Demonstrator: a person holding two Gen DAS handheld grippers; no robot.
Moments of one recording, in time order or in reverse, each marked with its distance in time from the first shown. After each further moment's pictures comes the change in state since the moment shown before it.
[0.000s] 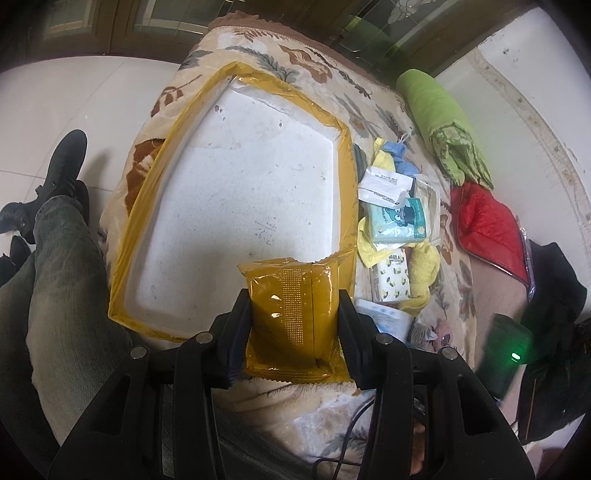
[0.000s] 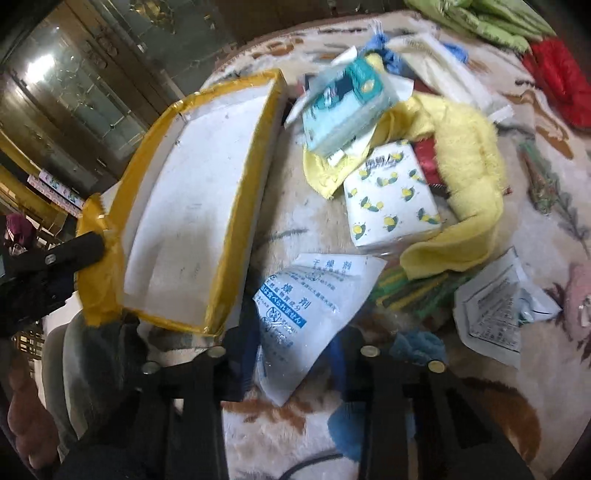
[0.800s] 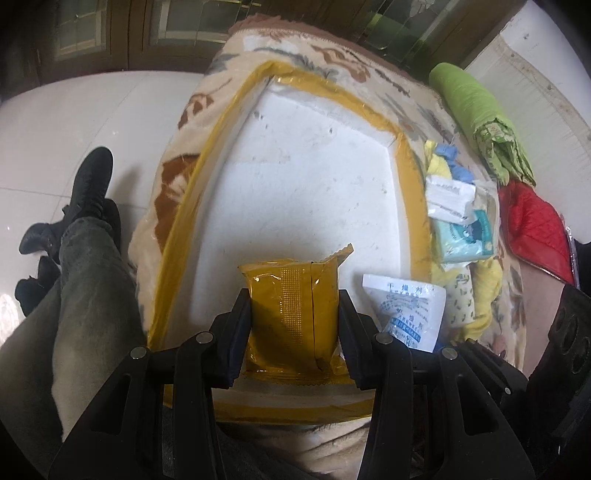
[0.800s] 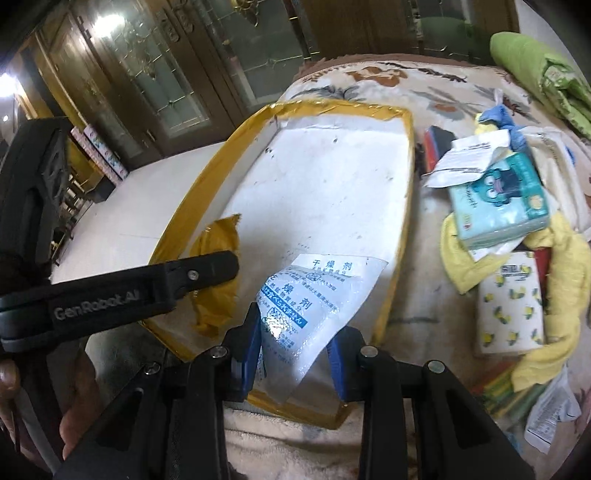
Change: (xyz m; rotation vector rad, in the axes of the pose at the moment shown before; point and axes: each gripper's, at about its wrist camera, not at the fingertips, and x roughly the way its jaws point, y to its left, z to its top) left arm 0.039 0.029 0.019 0.034 -0.015 0.160; right arm 0.029 0.074 0.025 -0.236 -0.027 0.103
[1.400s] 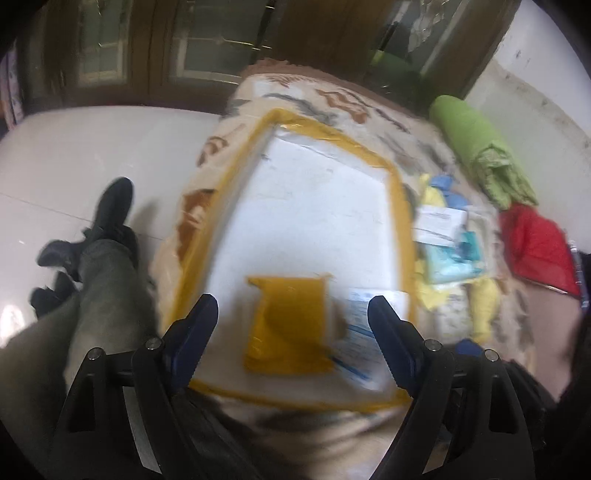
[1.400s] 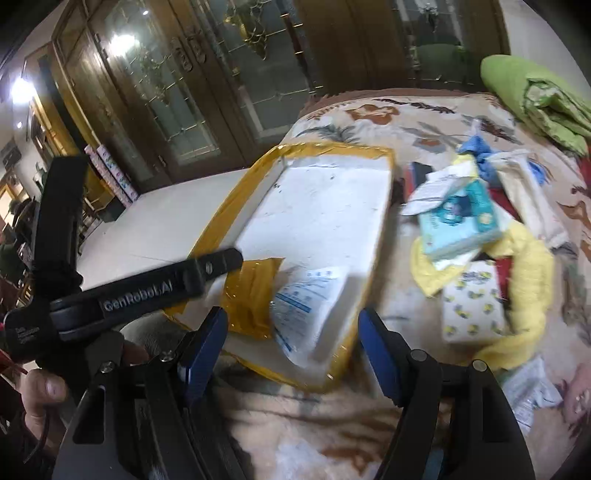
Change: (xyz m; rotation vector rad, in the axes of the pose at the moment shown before) left arm -0.040 -0.018 -0.023 -0.017 -0.200 0.037; right arm -0.069 -0.012 -0.015 0.027 -0.139 0.046
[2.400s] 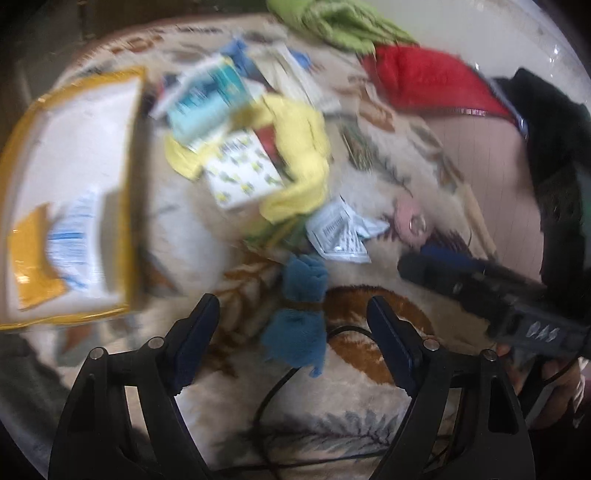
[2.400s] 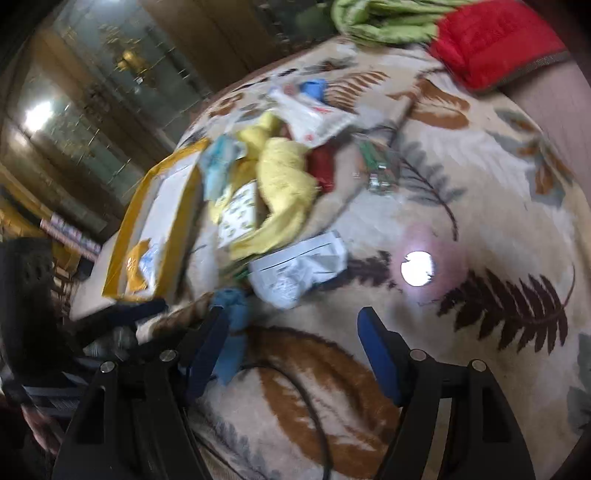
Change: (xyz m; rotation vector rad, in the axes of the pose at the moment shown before) left arm 0.037 -0.191 -0.109 0.475 0.321 -0.204; right arm -0.089 -0.166 -0.071 0.365 0.052 -0.099
